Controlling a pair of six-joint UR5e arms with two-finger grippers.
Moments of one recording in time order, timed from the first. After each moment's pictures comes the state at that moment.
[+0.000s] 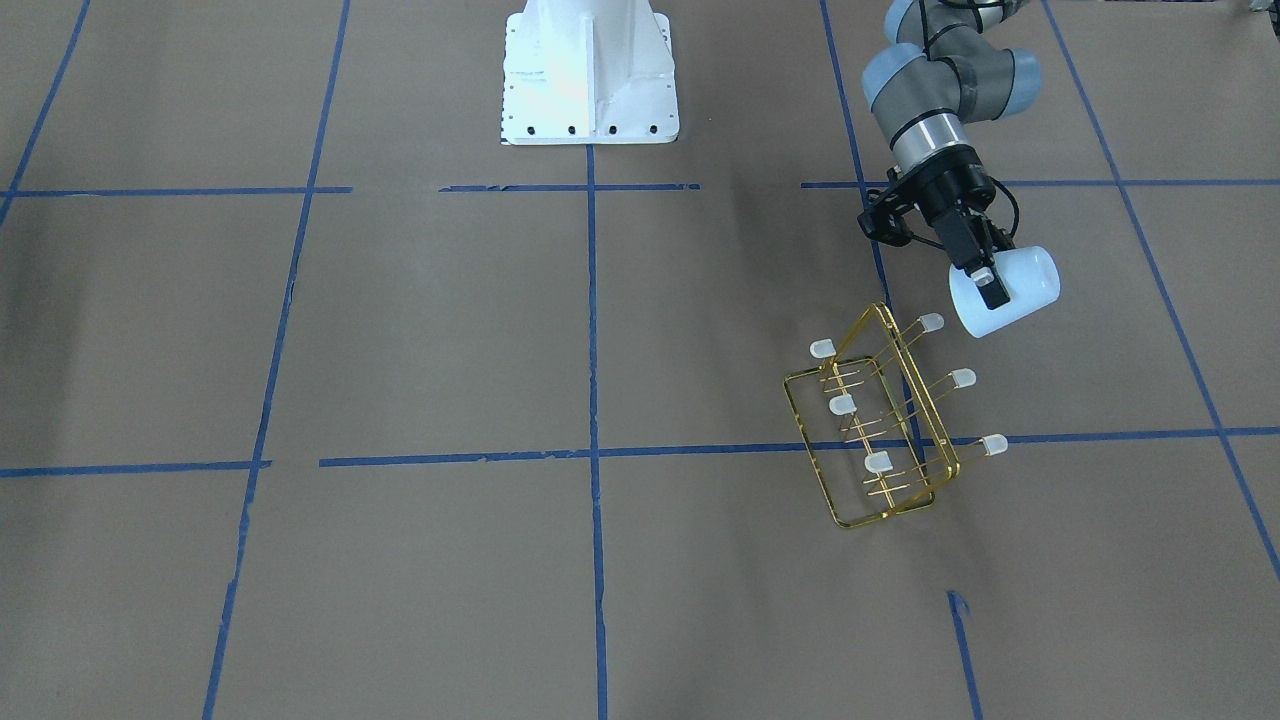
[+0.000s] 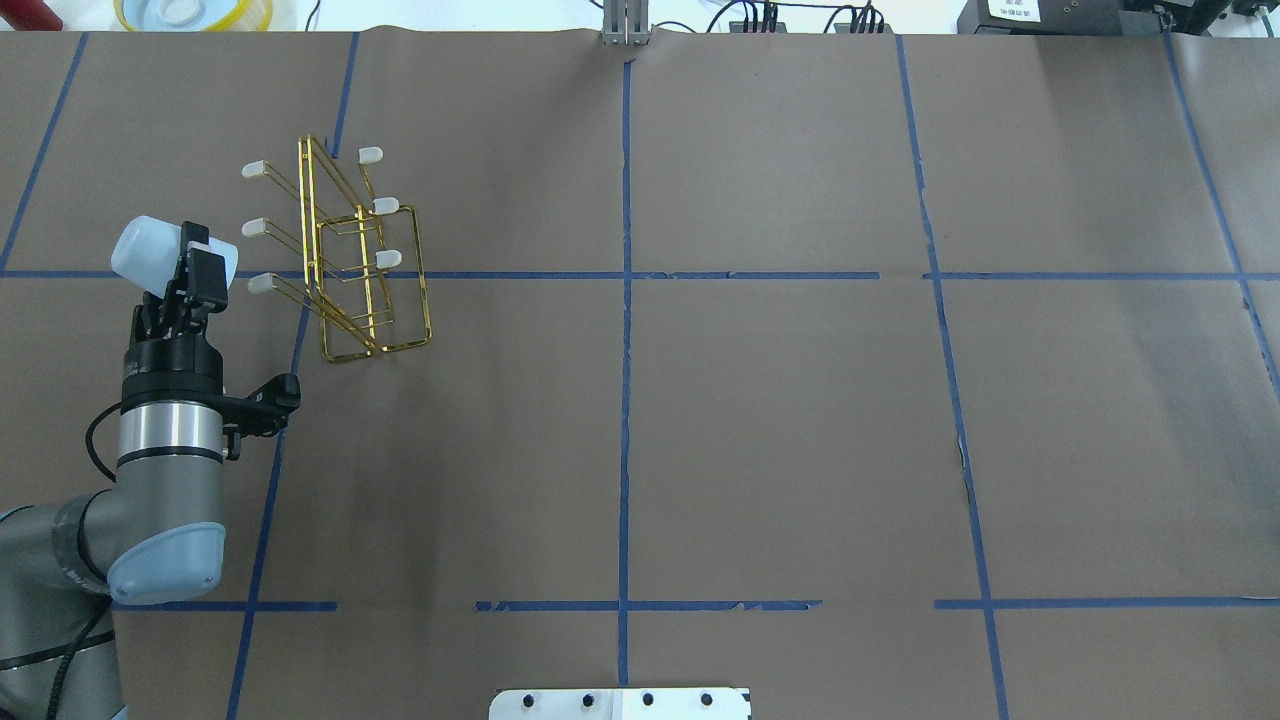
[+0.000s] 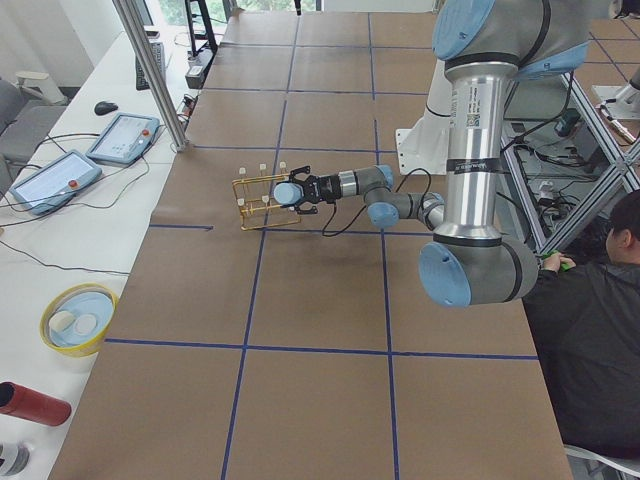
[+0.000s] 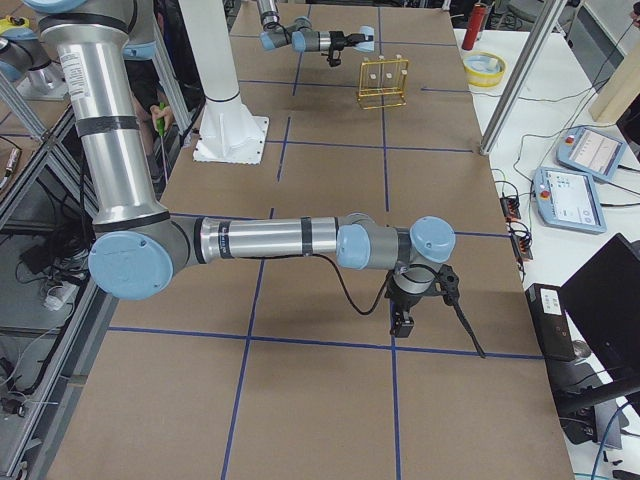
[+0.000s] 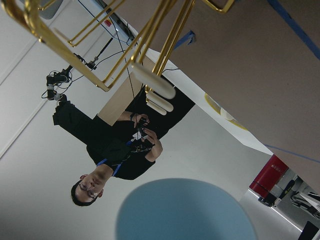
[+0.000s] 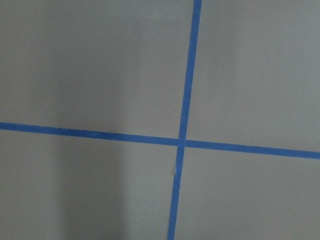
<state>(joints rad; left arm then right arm) -0.33 -1.60 -1.80 -2.12 -0.26 0.96 1.49 -1.38 1.46 -1.67 2.30 -0.04</state>
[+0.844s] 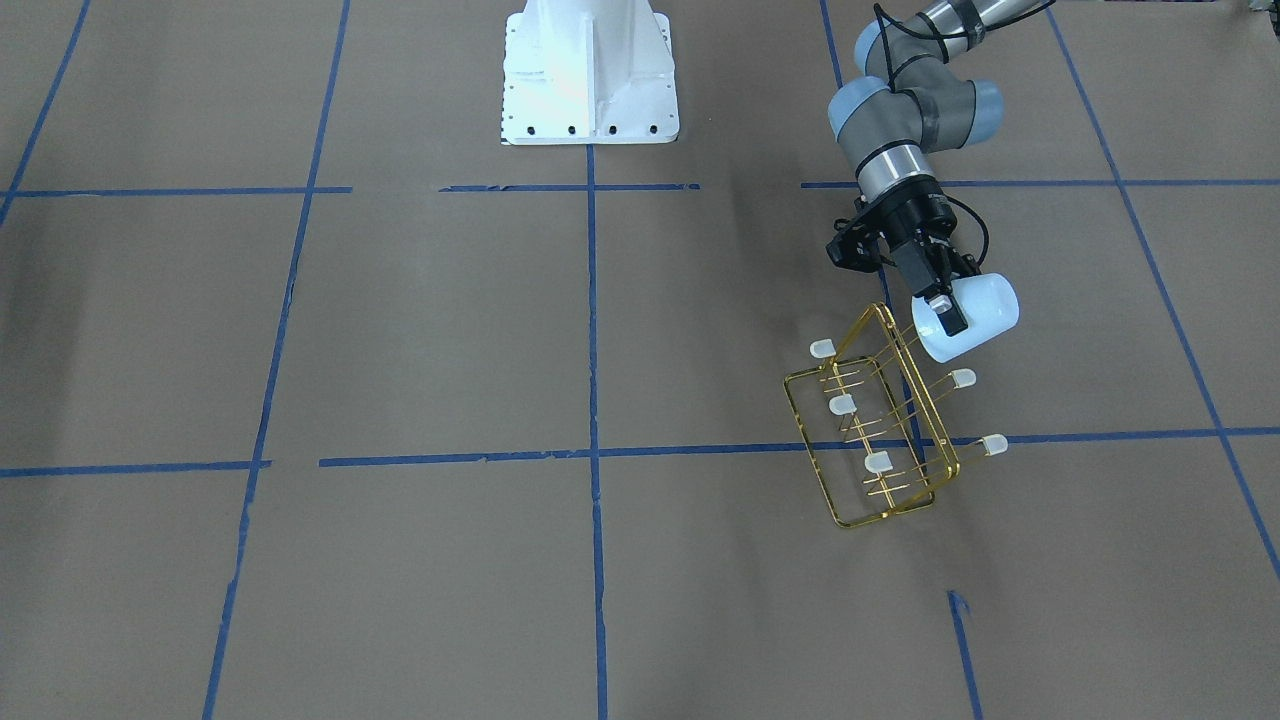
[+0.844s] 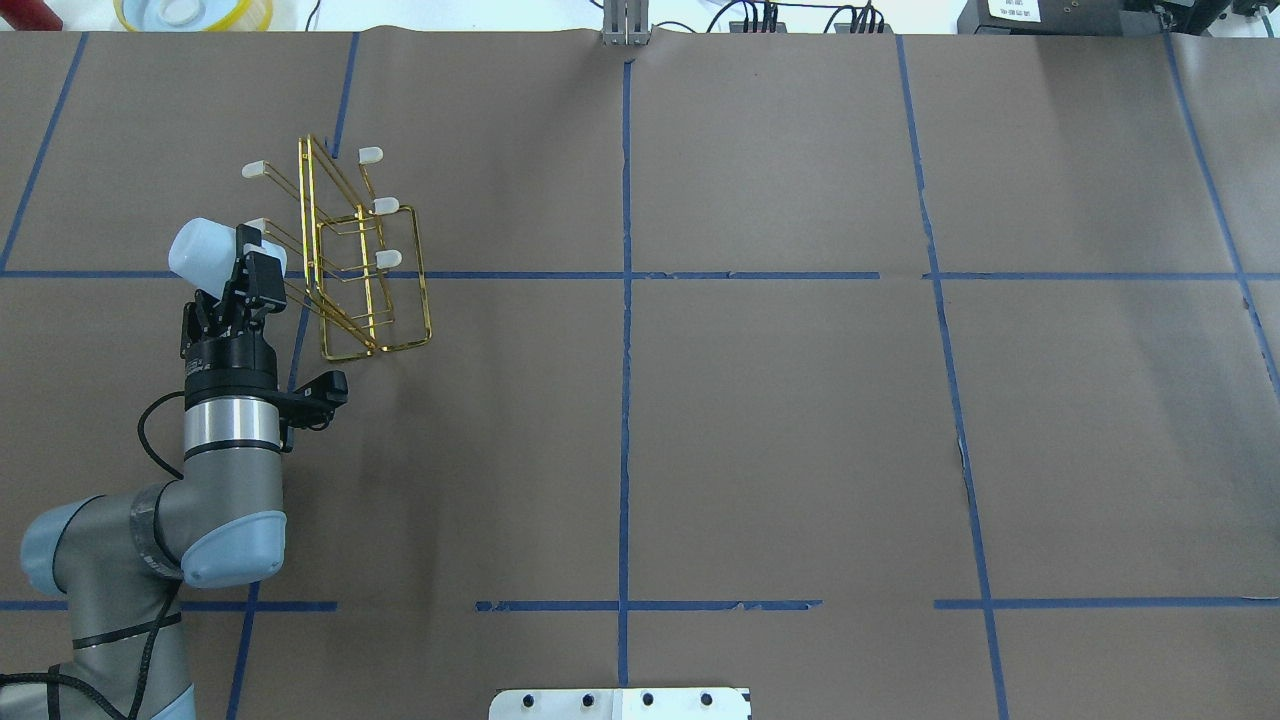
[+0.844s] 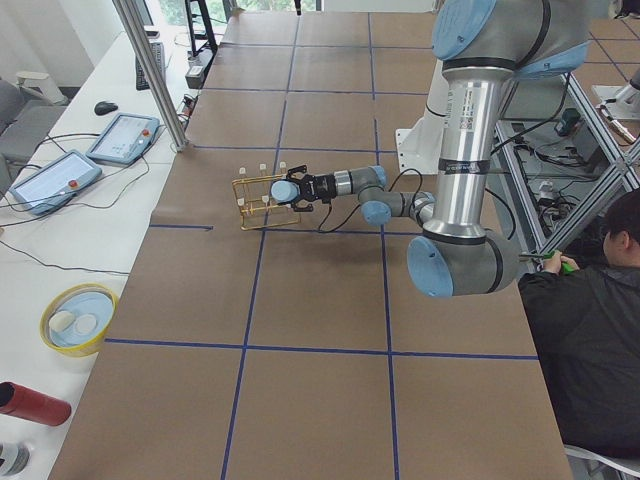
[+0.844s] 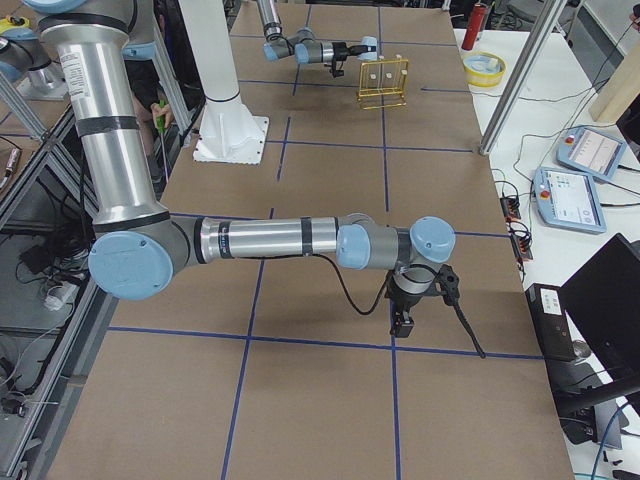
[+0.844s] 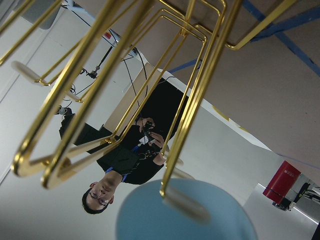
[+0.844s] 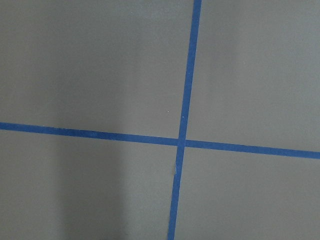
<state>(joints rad) -0.33 -1.70 -1.68 -2.11 -0.24 0.99 1.49 -1.38 1.46 -1.67 2.30 -0.04</state>
